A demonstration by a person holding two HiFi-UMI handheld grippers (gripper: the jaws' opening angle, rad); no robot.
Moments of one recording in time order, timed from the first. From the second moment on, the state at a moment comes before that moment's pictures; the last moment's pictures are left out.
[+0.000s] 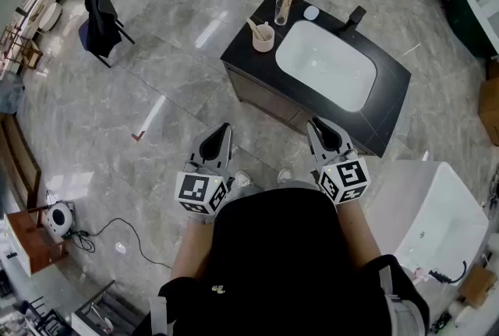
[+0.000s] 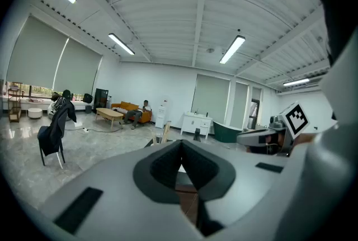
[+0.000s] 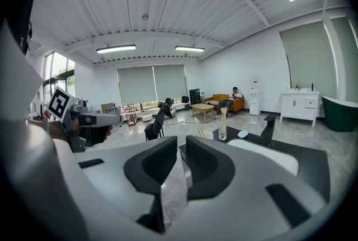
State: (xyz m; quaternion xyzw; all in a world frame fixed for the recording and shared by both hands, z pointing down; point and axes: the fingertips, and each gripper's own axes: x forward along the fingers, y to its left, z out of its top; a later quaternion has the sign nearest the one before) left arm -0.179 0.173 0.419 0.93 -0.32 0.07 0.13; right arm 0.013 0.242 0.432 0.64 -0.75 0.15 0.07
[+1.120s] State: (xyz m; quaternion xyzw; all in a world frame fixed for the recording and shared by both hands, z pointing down) left arm -0.217 0.126 0.463 0.93 -0.31 0.10 0.17; right arm 0.008 0.188 0.450 0.68 -0.71 0.17 0.04
